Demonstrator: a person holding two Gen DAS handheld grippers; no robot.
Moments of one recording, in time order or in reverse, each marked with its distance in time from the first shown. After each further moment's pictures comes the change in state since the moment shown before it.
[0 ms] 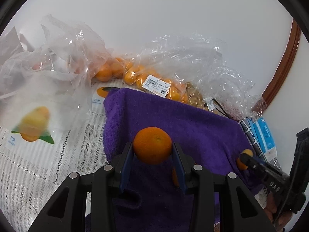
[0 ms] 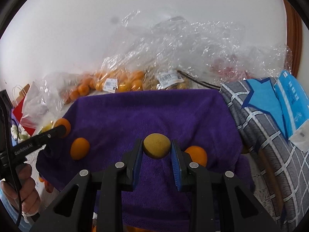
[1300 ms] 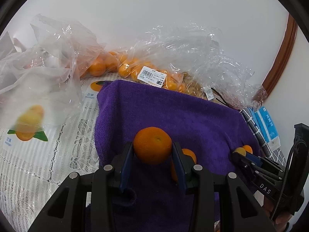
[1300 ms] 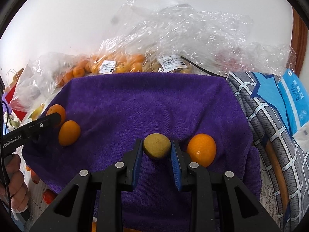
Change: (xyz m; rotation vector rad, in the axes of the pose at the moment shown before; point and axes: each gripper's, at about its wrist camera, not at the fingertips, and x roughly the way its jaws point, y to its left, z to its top) left arm 0.011 -0.008 -0.006 0.054 0.048 0.014; right arm 0.018 0.008 -0.009 -0.061 0.067 -0.059
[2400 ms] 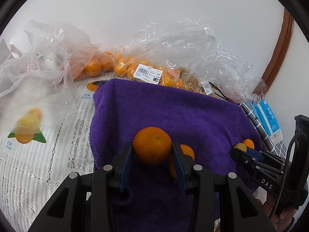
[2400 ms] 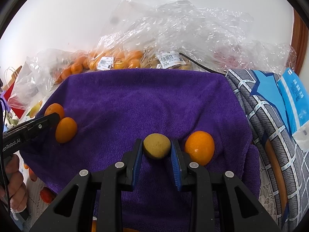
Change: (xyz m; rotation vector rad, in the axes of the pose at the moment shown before) left arm 0.002 -0.007 -0.001 0.044 0.013 0.010; right arm 0.003 -0.002 0.000 -0.003 0.024 -0.009
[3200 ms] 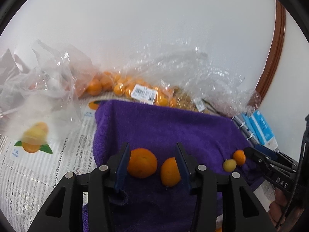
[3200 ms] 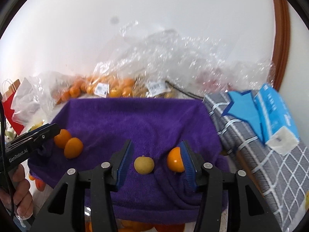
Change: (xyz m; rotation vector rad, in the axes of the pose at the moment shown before) left arm -0.030 -0.006 0.001 0.006 -0.152 -0.014; right arm -0.055 0.002 0.006 0.029 -0.159 -0.087
